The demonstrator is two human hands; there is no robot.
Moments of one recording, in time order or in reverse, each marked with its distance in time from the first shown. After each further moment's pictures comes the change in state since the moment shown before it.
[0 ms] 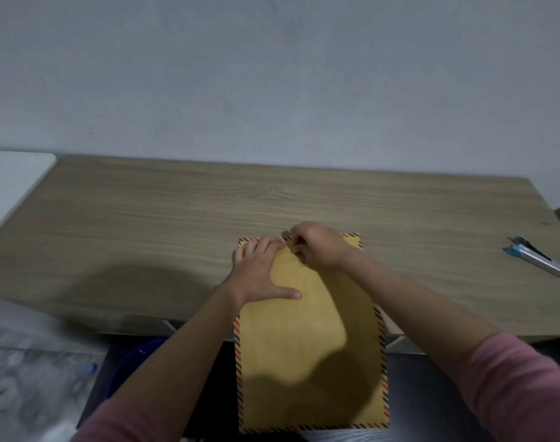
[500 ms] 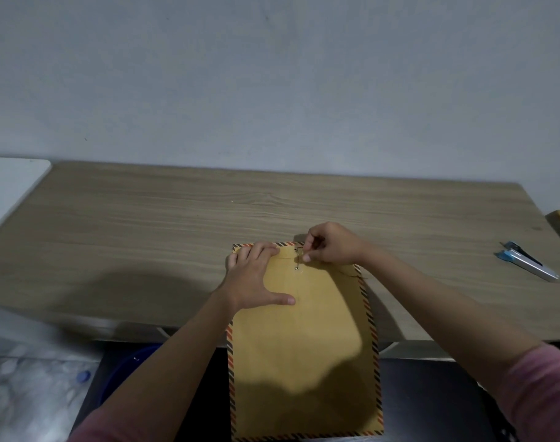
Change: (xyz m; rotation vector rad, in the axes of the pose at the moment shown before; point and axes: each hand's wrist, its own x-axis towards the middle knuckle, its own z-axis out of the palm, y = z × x) left_hand 0.001 0.000 0.001 -0.011 0.018 0.001; right_hand -0.020 0.020 -0.036 0.313 -0.093 0.162
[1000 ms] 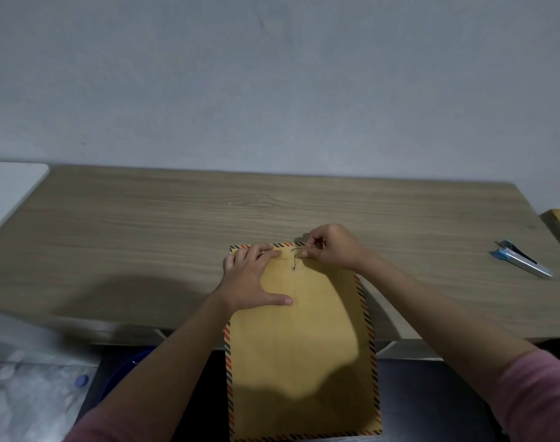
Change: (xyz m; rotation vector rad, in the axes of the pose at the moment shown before) left_hand -0.001 0.000 0.001 0.020 -0.008 0.005; right_hand -0.005 0.011 0.008 -0.112 0.197 -0.081
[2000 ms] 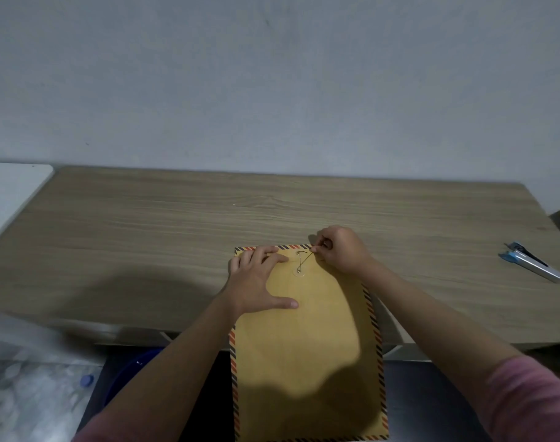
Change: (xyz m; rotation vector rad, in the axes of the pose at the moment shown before) left_hand 0.000 0.000 0.000 0.022 -0.010 0.006; right_hand 0.010 0.021 0.016 -0.091 0.143 0.028
